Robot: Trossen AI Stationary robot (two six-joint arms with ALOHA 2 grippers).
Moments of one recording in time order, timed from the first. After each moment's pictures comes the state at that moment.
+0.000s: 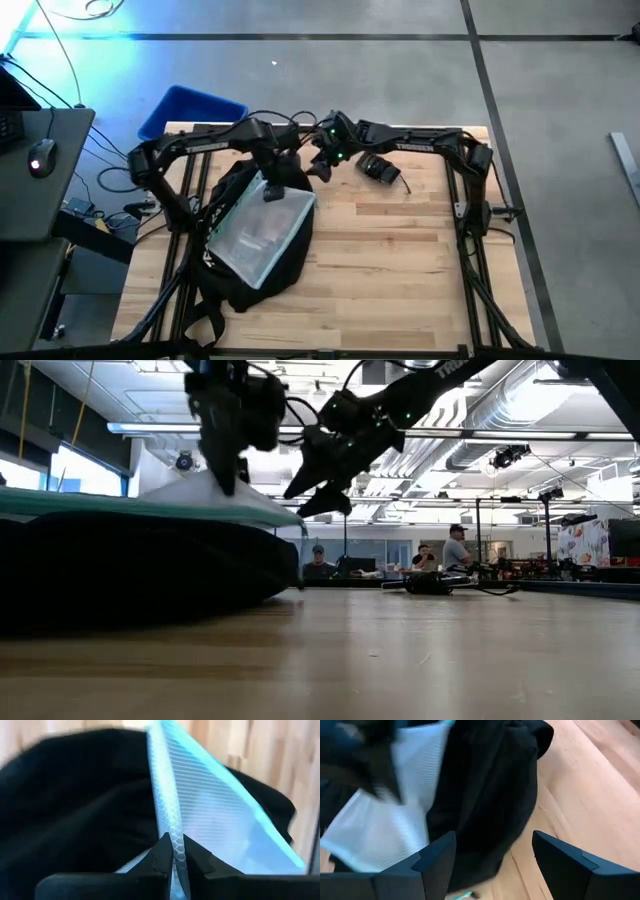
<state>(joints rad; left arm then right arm) 0.38 1.63 1.37 -1.18 0.35 0.26 -0.40 2.00 1.52 -0.30 -0.40 0.20</state>
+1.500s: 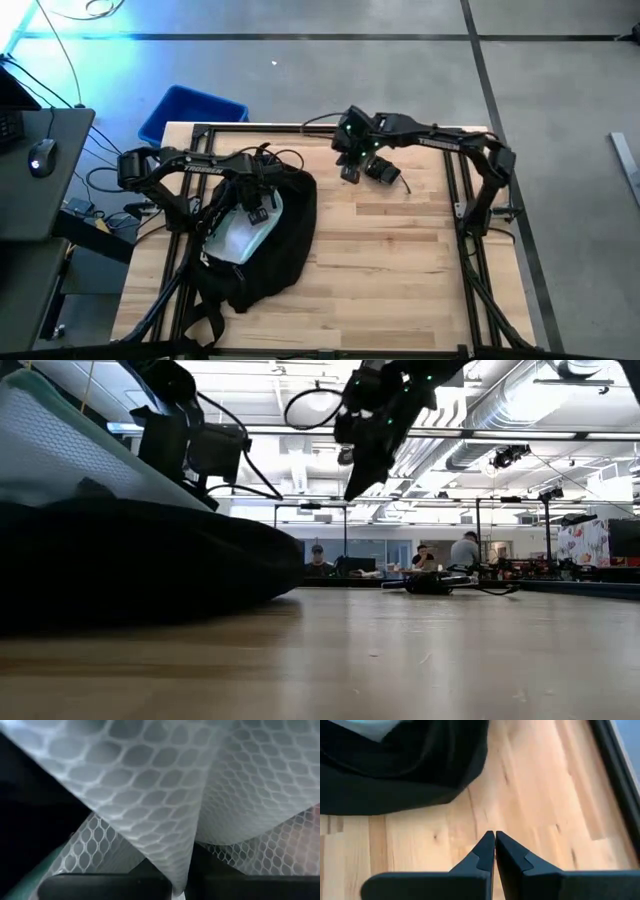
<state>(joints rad) 0.29 1.58 0.89 -1.00 0.02 -0.19 -0.41 1.80 1.52 -0.75 -0.23 -0.21</state>
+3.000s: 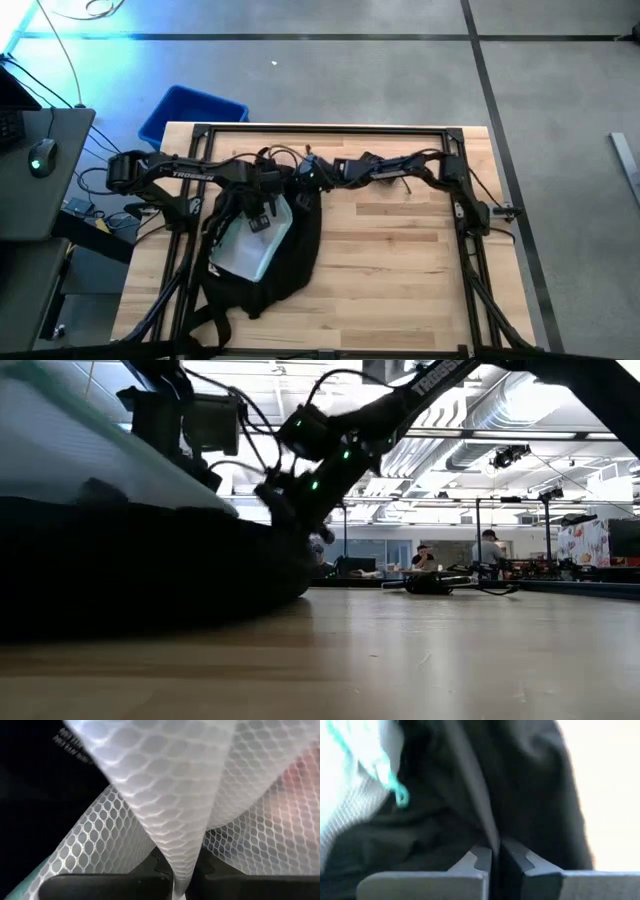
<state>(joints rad) 0.16 1.49 0.89 -0.92 0.08 -0.27 -0.22 2.15 1.52 -0.15 0.02 0.20</state>
